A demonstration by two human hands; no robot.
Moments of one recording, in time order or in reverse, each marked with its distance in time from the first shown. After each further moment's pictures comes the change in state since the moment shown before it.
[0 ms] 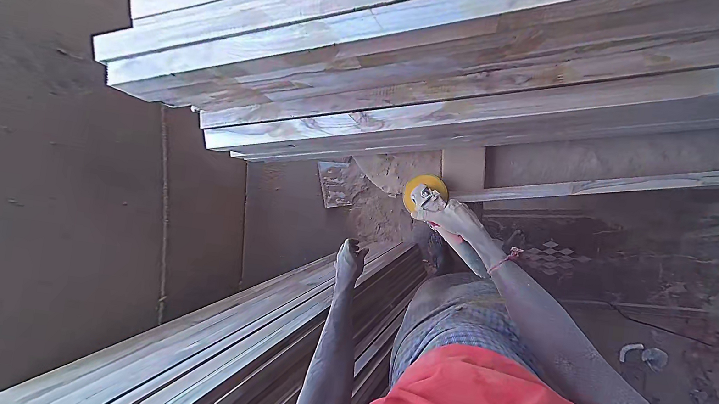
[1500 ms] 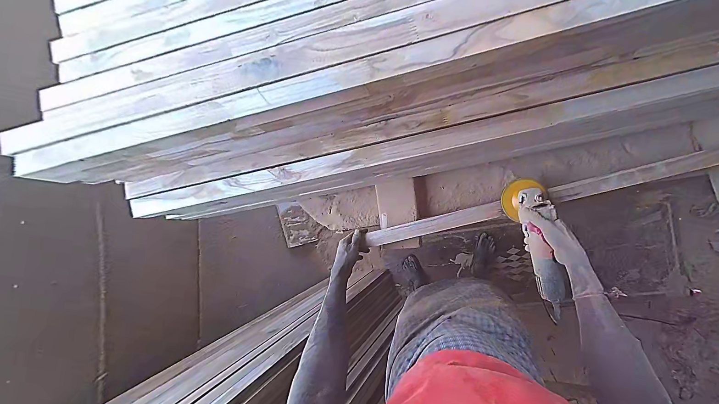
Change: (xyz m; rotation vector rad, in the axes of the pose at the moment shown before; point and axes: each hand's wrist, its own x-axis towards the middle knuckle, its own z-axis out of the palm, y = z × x) left_hand 0.039 0.200 0.050 -0.518 -0.202 0.042; right_hand -0.065 0.281 -0.224 0.678 0.395 0.206
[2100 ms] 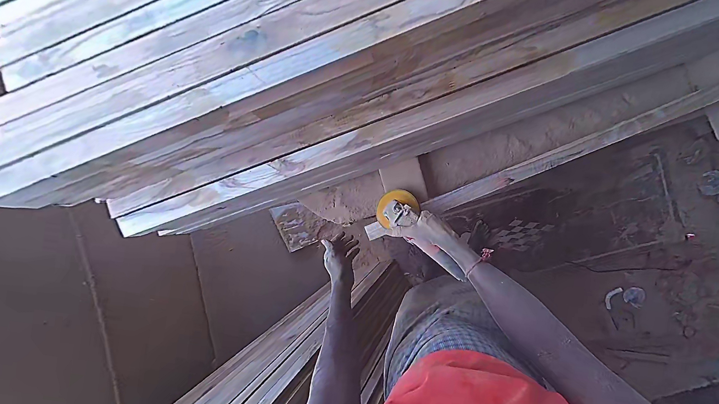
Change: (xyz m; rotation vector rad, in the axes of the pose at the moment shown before) left_hand -0.015 -0.048 -0.048 -0.603 0.189 -0.013; right_hand -0.067 -0.040 0.301 -0.576 -0.305 -0.225
